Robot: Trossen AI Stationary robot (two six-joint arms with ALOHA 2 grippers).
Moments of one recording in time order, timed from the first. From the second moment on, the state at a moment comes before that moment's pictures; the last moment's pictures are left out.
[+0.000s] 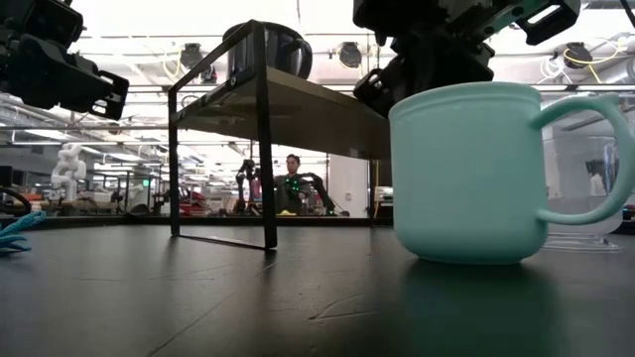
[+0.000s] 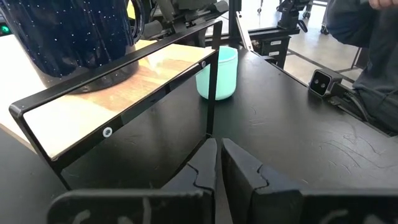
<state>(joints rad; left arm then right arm) -0.20 0.25 0.12 -0.11 0.10 0.07 0.25 1.74 1.20 -0.53 -0.18 -0.10</state>
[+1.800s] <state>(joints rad) -0.20 0.25 0.12 -0.11 0.10 0.07 0.23 1.54 1.20 -0.61 -0.18 -0.08</state>
